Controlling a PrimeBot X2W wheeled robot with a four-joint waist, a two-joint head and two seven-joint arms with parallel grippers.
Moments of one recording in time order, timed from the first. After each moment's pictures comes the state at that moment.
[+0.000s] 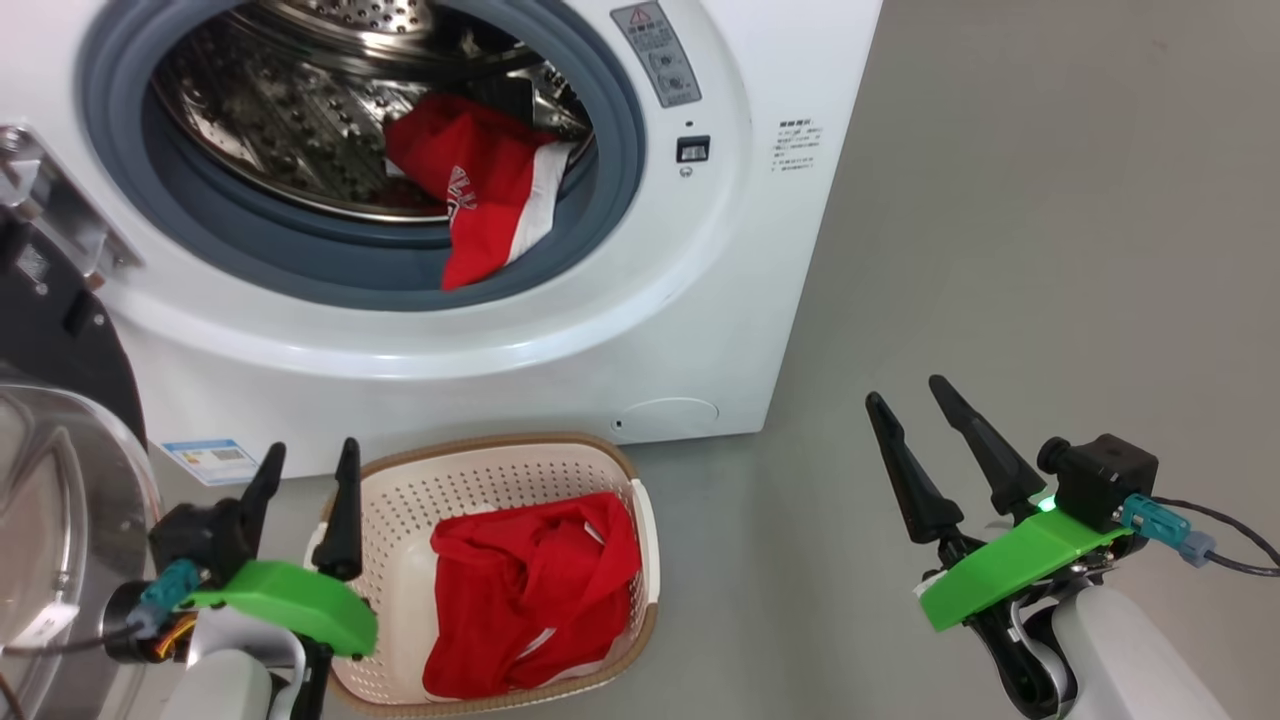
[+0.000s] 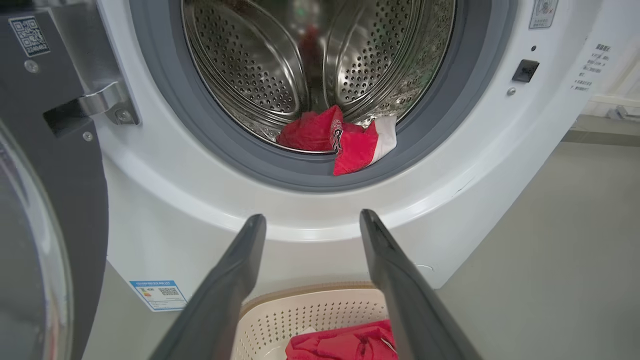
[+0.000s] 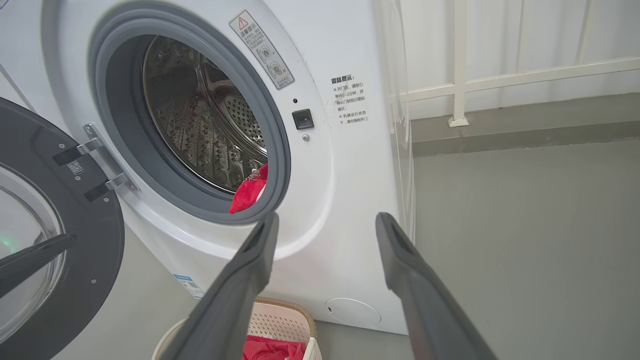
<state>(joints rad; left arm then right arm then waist) -0.37 0.15 -0.22 0.58 -0.39 -0.07 -0.25 -0.31 -0.20 0.26 0.31 0.50 0.13 -0.25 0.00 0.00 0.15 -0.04</state>
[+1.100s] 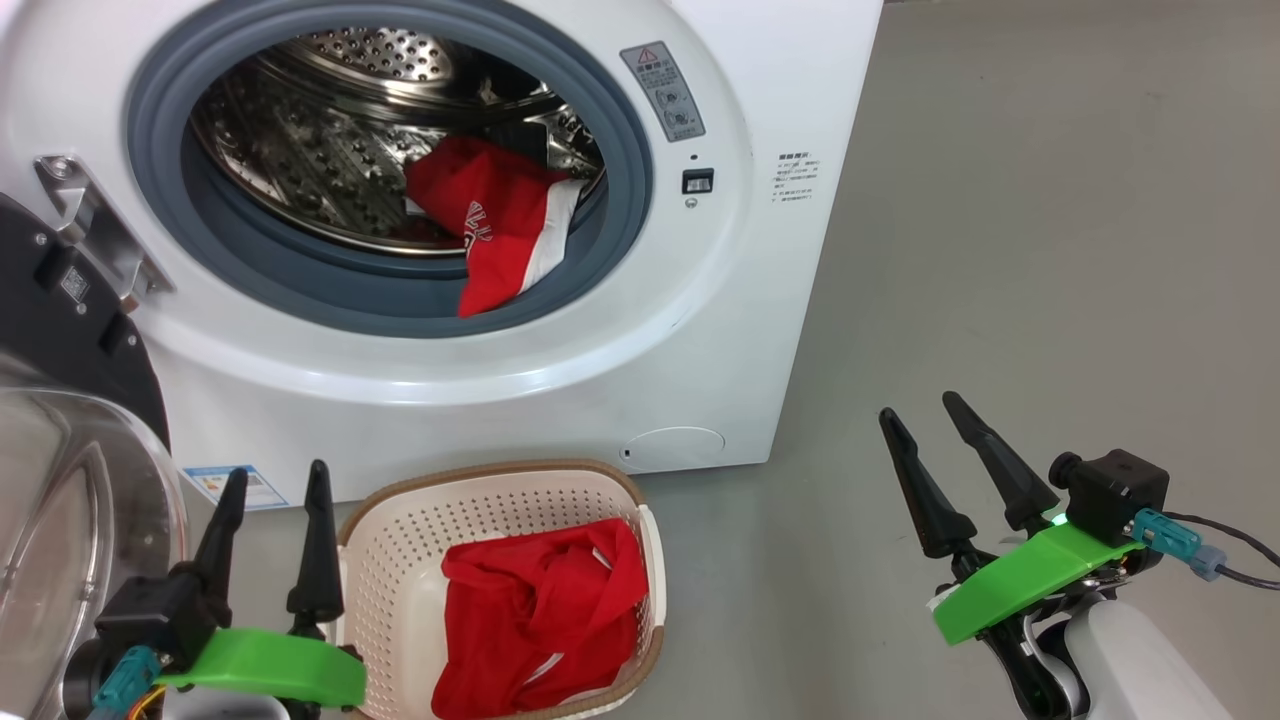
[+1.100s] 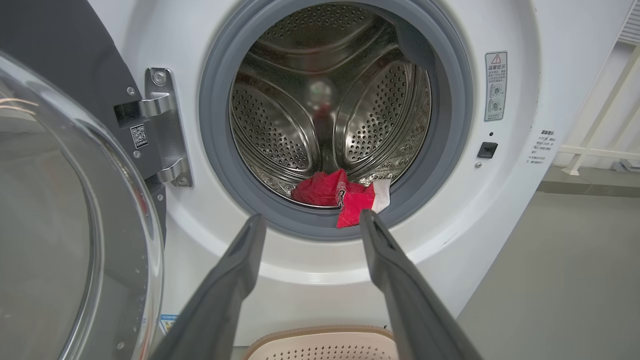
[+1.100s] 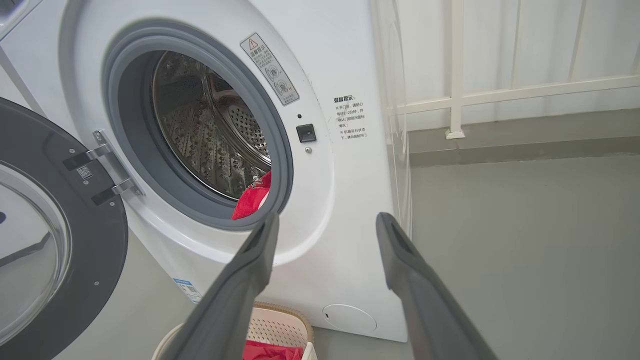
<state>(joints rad) -0.13 0.16 -0.17 0.15 -0.39 0.04 -0.21 -0.28 -0.22 0.25 0.31 0.50 0.13 -0.25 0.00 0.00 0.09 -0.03</state>
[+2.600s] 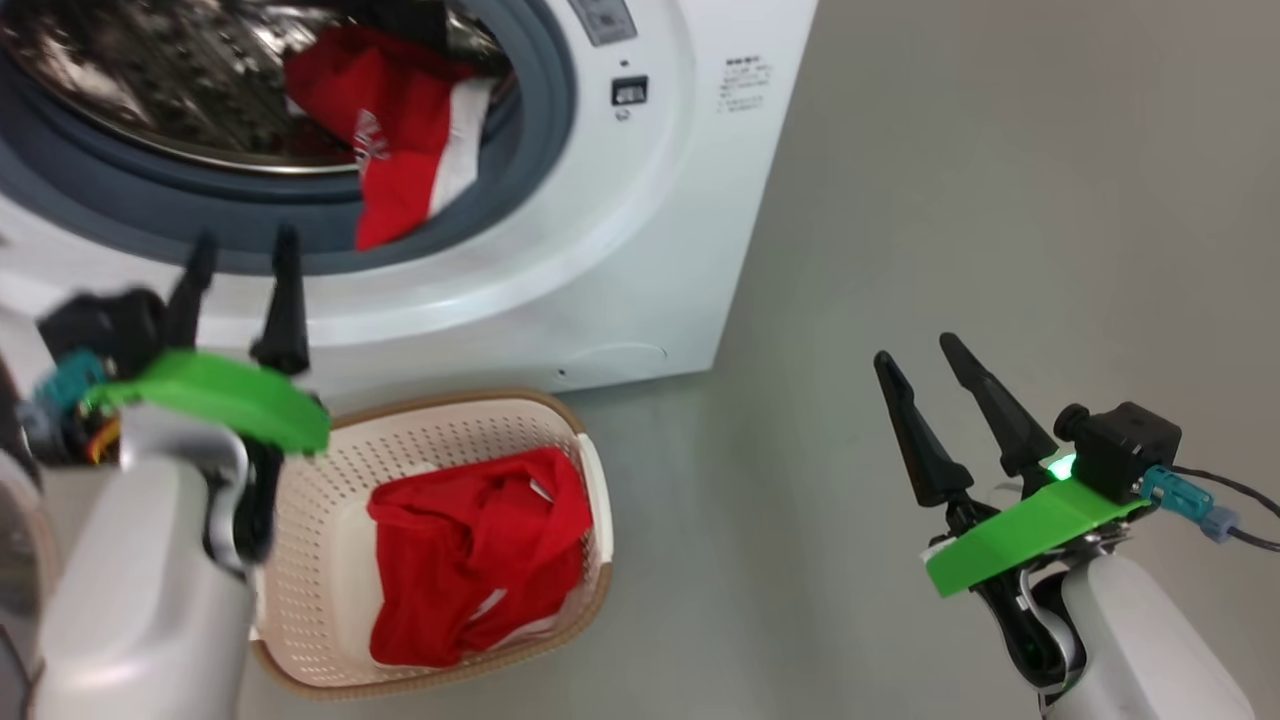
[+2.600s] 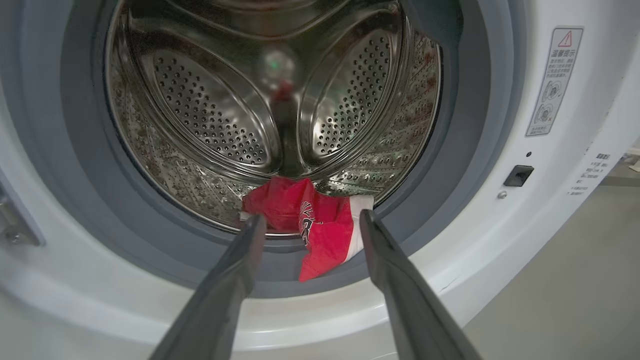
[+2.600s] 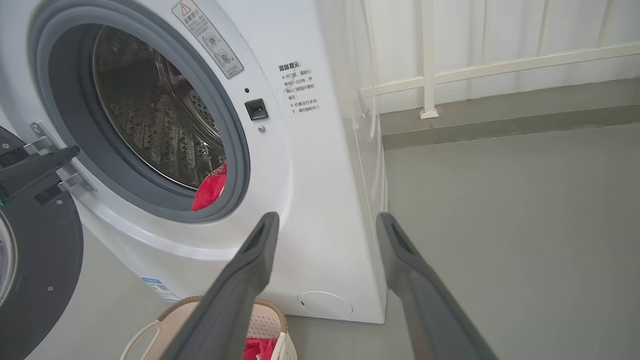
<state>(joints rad) -0.61 0.18 -0.20 0.50 -0.47 -0.04 -0.13 -0.34 -0.21 0.24 0.27 0.49 0.13 -0.25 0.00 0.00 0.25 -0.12</state>
